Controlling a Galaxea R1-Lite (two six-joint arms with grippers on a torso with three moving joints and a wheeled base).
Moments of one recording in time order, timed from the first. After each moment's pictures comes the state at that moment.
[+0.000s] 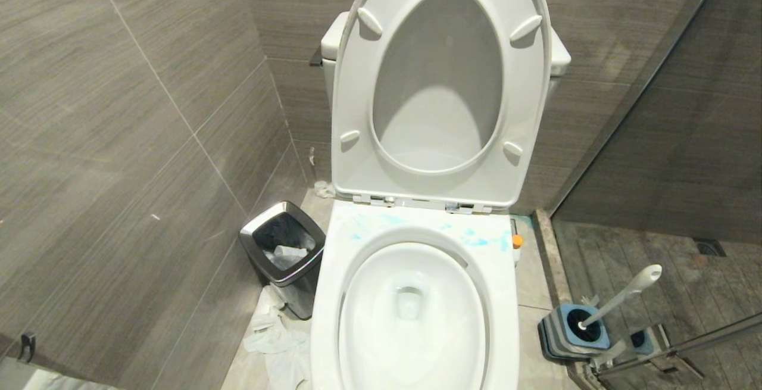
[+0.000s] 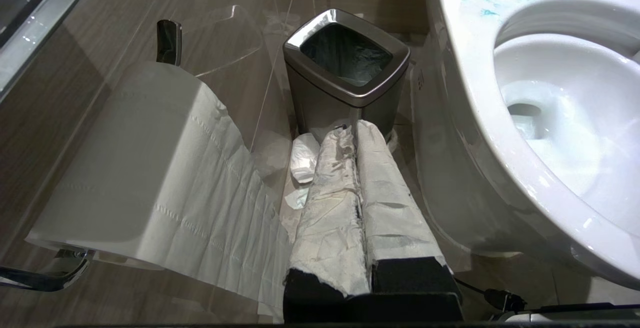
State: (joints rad) left arm 0.01 0.00 0.00 0.01 -0.03 0.04; right arm 0.01 0.00 0.00 -0.01 -0.03 0.04
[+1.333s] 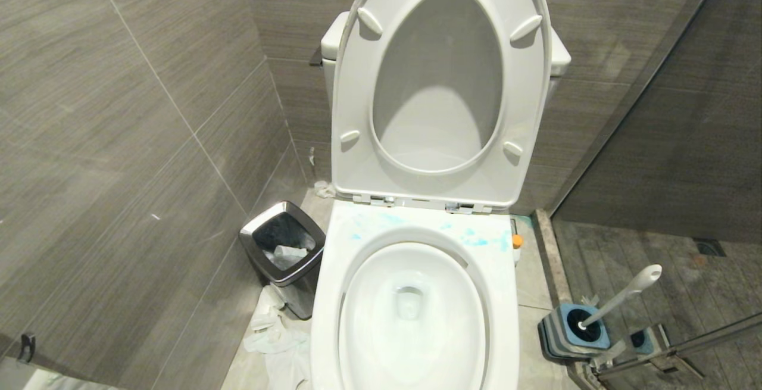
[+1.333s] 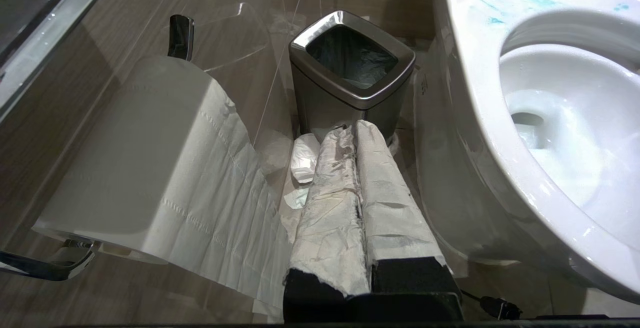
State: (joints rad) left arm 0.01 0.00 0.00 0.00 0.00 0.00; right arm 0.01 0.00 0.00 -0.03 -0.04 0.05
